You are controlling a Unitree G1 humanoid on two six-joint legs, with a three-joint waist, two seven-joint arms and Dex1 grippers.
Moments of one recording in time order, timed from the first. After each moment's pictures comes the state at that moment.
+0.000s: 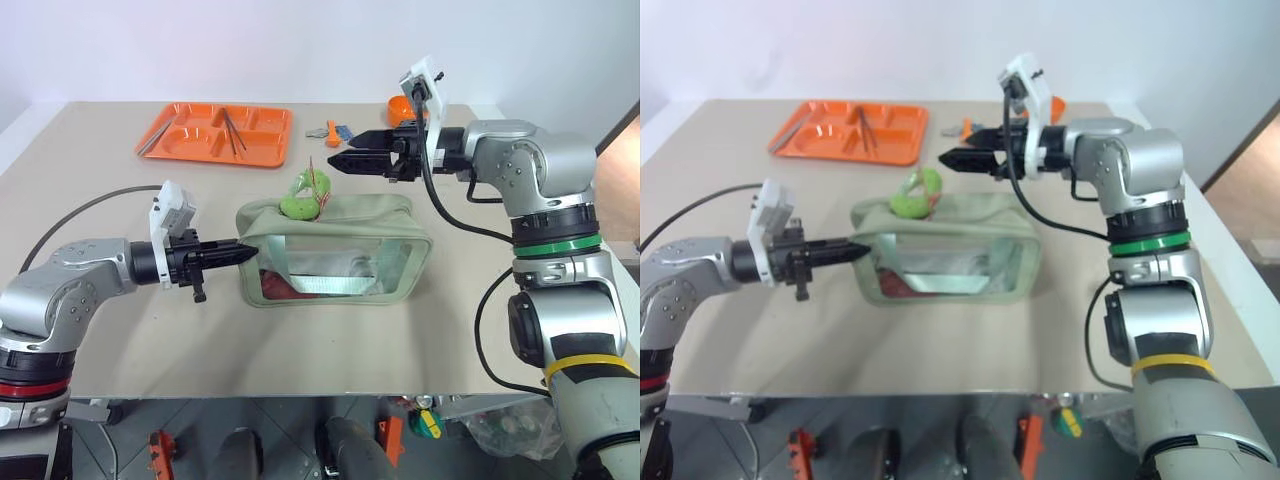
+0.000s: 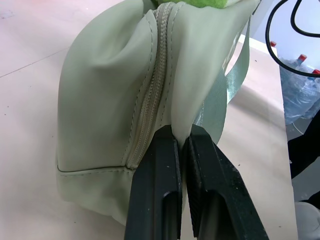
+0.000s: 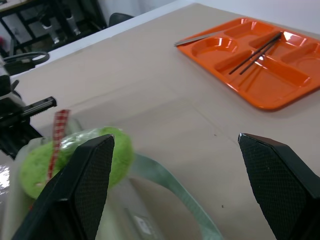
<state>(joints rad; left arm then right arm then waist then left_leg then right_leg) -0.47 0.76 0.12 -0.20 -0.74 0.80 -1.01 -1.23 -0.54 0.09 0.33 0.45 0.95 0.98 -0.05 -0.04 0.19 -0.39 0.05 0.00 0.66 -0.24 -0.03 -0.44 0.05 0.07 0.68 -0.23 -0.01</state>
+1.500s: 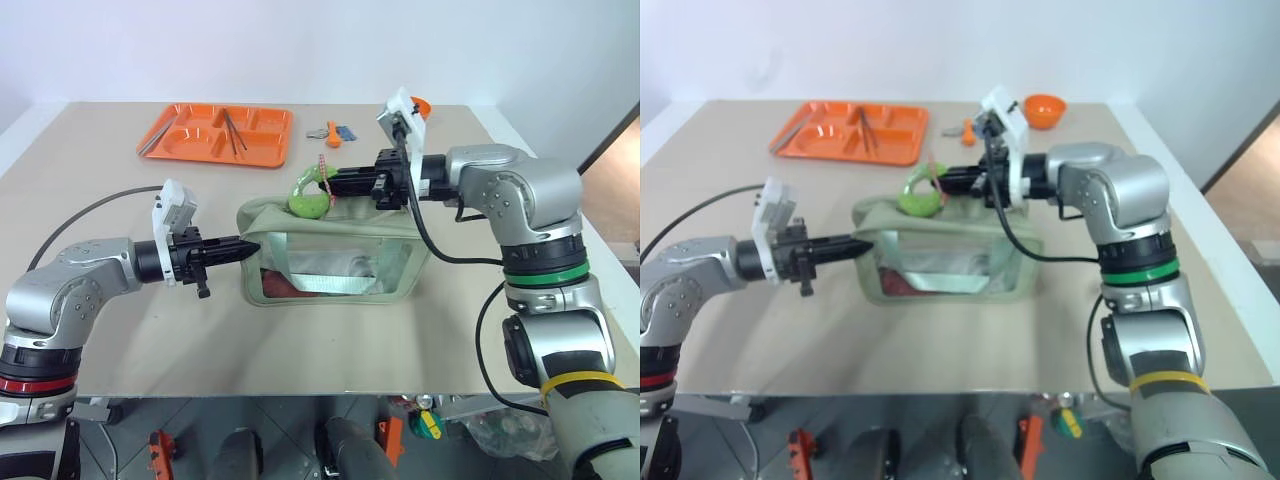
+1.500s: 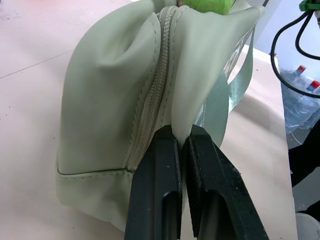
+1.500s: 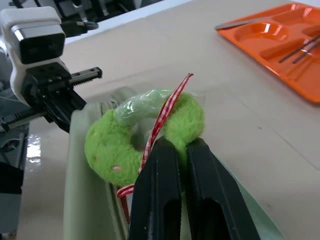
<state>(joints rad) -0.49 0.73 0.11 -0.17 -0.75 0.81 -0.99 -1.11 -0.56 0.12 0.14 0.49 0.97 1.01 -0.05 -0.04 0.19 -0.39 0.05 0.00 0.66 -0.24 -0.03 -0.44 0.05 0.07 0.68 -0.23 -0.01</state>
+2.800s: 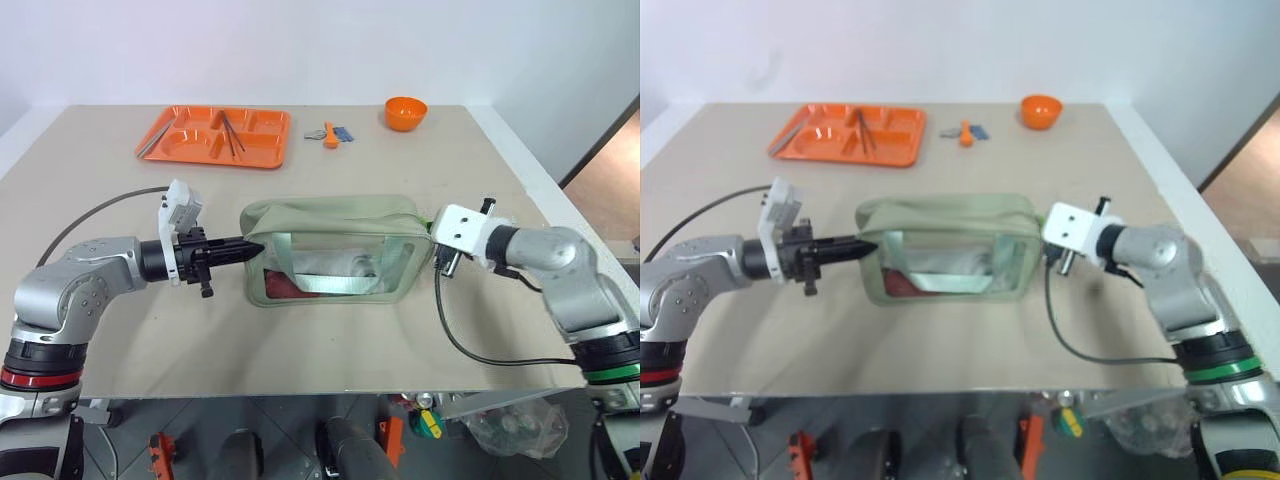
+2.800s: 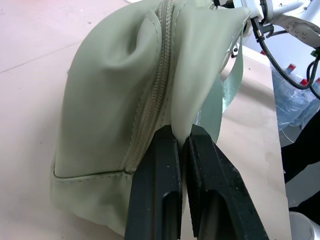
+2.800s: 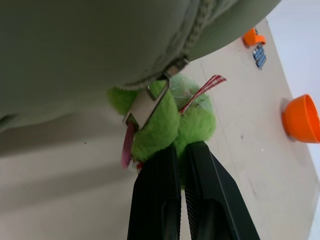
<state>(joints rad) -0.51 0.72 0.09 -0.14 -0.75 0.81 -1.00 -0.55 -0.87 0.16 0.05 -0.13 0.10 0.82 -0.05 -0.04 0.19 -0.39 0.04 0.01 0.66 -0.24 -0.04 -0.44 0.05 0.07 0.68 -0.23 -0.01</state>
